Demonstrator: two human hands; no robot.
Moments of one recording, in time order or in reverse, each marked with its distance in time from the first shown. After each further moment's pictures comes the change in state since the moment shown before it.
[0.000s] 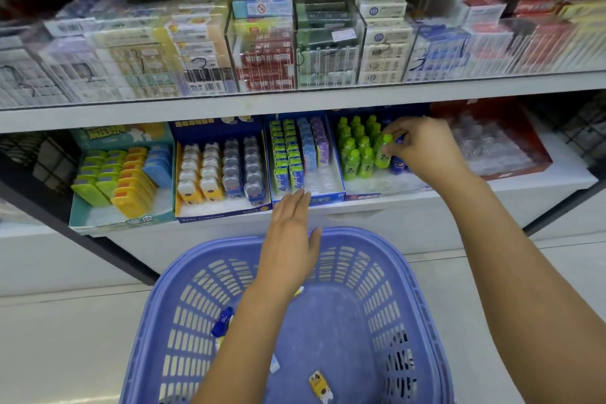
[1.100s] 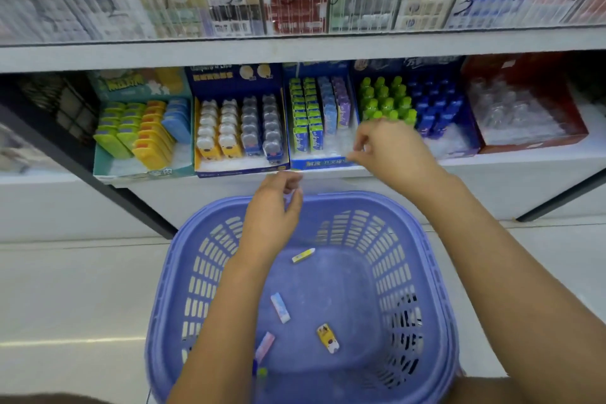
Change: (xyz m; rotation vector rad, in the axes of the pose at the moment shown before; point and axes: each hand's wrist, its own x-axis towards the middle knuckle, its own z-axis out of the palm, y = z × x) left_hand -0.016 -0.035 -0.014 -0.287 0.162 -0.118; right_hand -0.042 -0.064 0.044 -0.210 -0.198 -0.127
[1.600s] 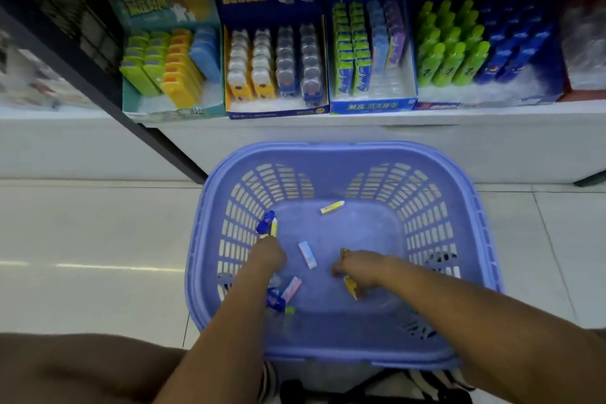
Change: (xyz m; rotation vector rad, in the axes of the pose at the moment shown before) left_hand -0.104 -0.166 0.036 0.507 -0.632 -0.781; right_hand -0.146 -0.021 0.226 -0.107 -1.214 -0.148
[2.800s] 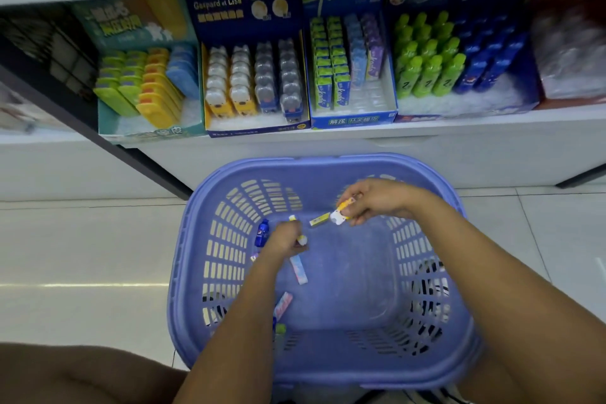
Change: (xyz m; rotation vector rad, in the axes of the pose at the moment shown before) left_hand 0.015 0.070 -0.010 -1.144 -0.190 -0.098; right_hand -0.048 0.049 -0.117 1.116 0.142 -0.148
